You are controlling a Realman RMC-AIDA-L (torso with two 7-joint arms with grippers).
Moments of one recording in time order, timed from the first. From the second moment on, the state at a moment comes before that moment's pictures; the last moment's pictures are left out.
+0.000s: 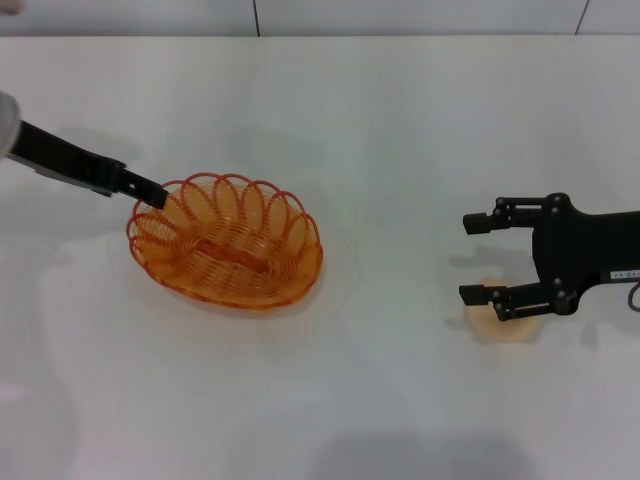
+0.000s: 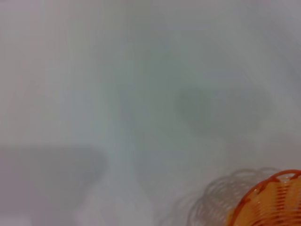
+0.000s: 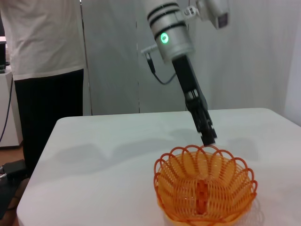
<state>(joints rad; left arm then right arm) -0.78 -1.98 0.78 0.84 2.69 1.45 -2.39 0.51 2.01 -0.94 -0.73 -1.88 -1.63 1.14</state>
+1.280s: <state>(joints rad) -0.79 -2.02 0.83 0.79 2.68 1.38 -2.37 0.51 2.01 -0.94 -0.71 -1.85 -1.63 1.13</state>
